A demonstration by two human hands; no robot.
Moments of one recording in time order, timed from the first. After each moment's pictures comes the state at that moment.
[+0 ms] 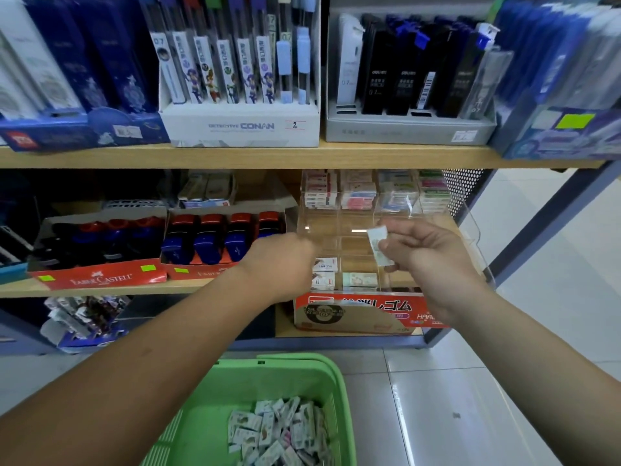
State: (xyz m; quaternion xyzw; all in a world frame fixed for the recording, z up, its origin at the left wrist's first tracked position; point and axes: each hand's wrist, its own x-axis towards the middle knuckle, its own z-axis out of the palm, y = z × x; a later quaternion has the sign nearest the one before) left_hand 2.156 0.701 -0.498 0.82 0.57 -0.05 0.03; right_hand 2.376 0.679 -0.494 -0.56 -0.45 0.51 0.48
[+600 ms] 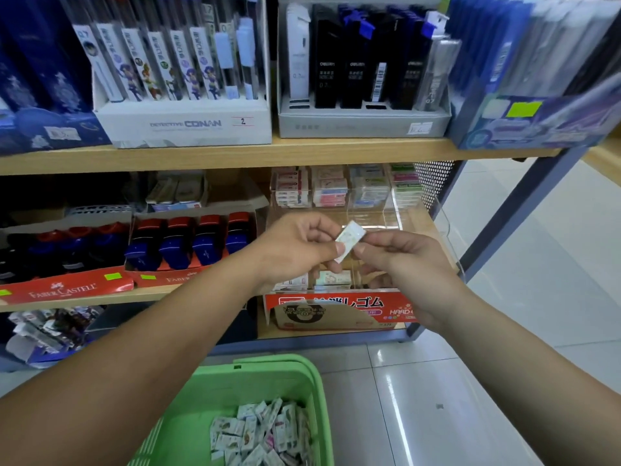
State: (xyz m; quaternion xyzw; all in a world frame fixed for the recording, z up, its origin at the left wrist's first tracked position) left_hand 2.203 0.704 -0.484 0.62 0.51 0.28 0.53; right_hand 2.396 0.672 -0.500 -0.58 -0.42 0.54 0.45
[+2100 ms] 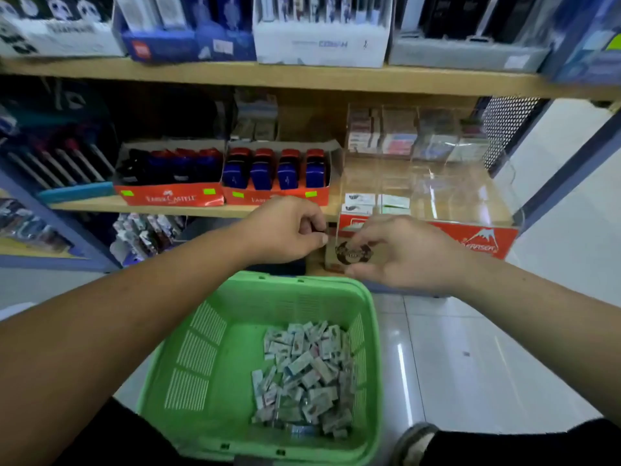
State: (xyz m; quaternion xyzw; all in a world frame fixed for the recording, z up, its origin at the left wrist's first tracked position) left_hand 2.091 0.597 -0.495 0.74 0.60 0.14 0.26; right_hand 2.322 0.595 -0.485 -0.46 -0.86 0.20 0.04
